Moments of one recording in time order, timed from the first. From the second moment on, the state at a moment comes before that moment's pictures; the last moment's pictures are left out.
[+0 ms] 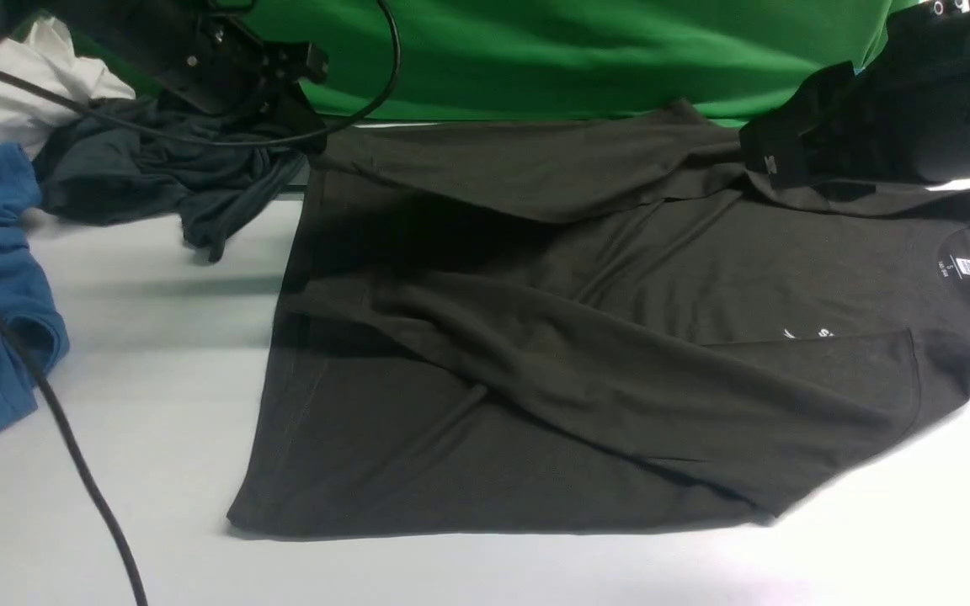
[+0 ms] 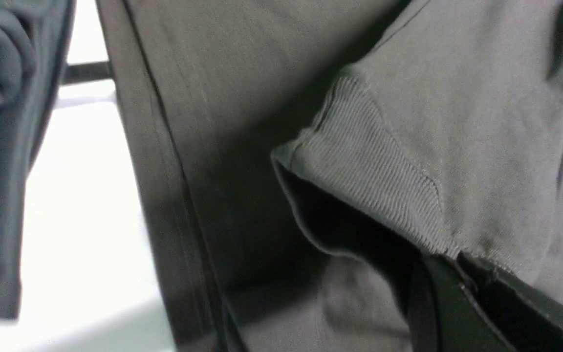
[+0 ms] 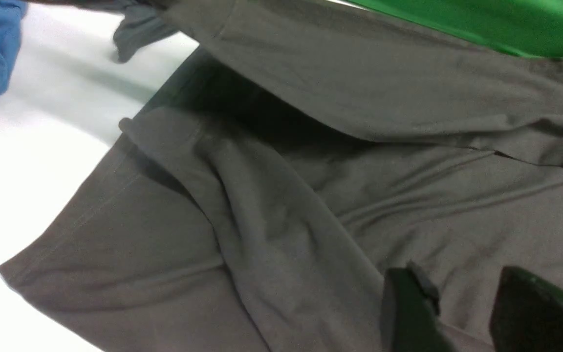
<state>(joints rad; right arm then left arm) 0.49 1.26 -1.20 0.03 0.71 0.02 0.03 2.09 -1.91 -0.51 1.12 0.32</state>
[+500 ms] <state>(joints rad) 0.49 1.26 -1.20 0.03 0.72 0.02 0.03 1.84 -1.45 -0.47 0.89 0.32</state>
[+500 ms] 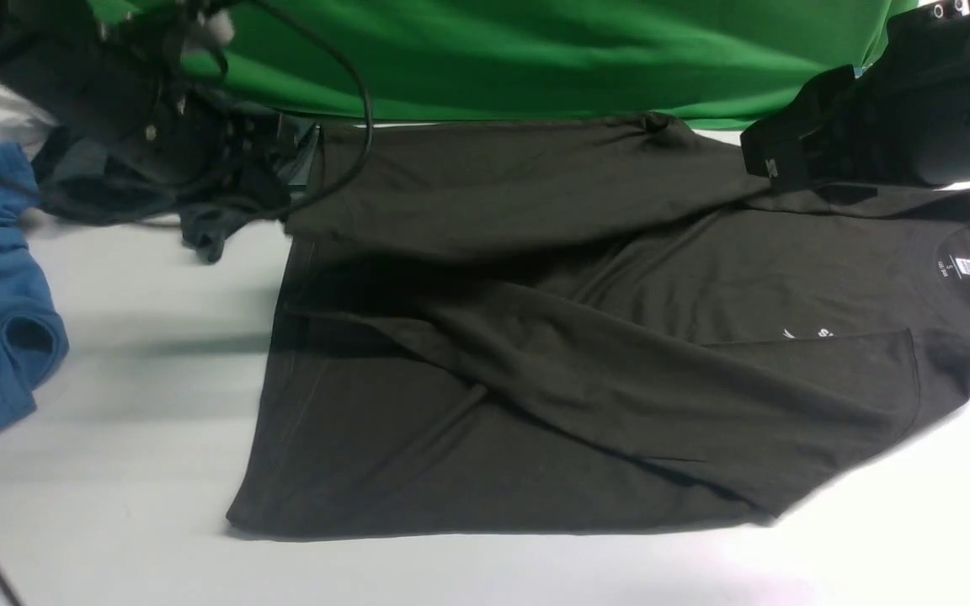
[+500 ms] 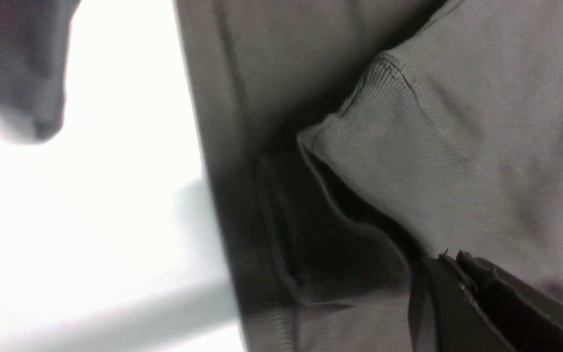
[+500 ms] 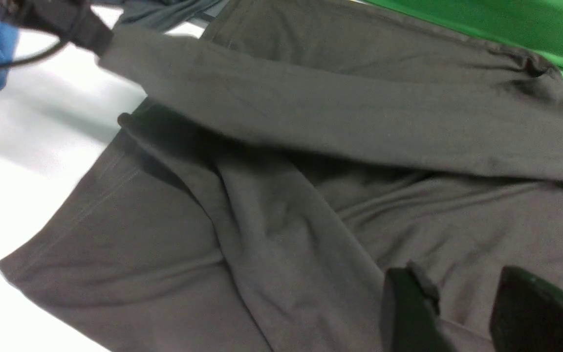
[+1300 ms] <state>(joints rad) 0.49 1.26 -1.20 0.03 0.73 -0.01 0.03 1.61 -0.81 -0.41 0.94 0.14</state>
